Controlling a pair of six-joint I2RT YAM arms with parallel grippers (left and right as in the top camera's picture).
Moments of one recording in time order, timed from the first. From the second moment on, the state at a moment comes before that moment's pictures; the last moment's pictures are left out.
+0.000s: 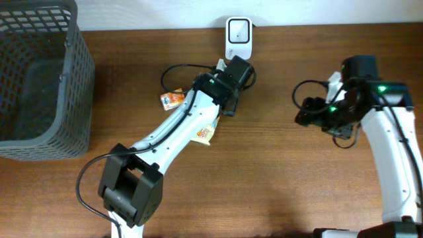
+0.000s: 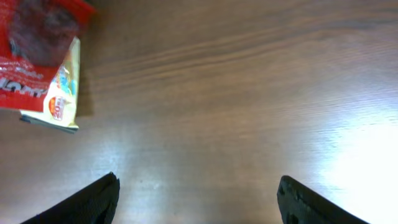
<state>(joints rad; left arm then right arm) -0.66 2.00 1.75 -0.95 -0.33 -0.34 -0.08 1.50 1.44 -1.29 -0.23 0.23</state>
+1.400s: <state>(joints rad) -0.55 2.06 2.00 -1.17 -0.04 -0.39 -0.34 1.50 1.52 -1.29 -0.45 0.08</state>
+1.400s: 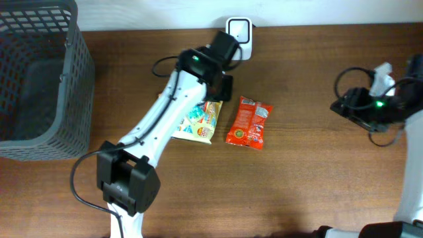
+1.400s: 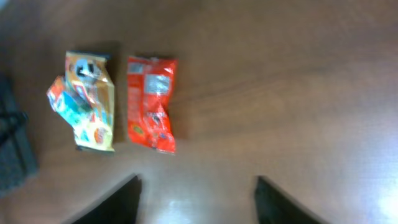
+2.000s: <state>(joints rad) -0.54 2.27 1.87 -0.96 0.11 -0.39 -0.02 1.80 1.22 -0.63 -0.75 0.23</state>
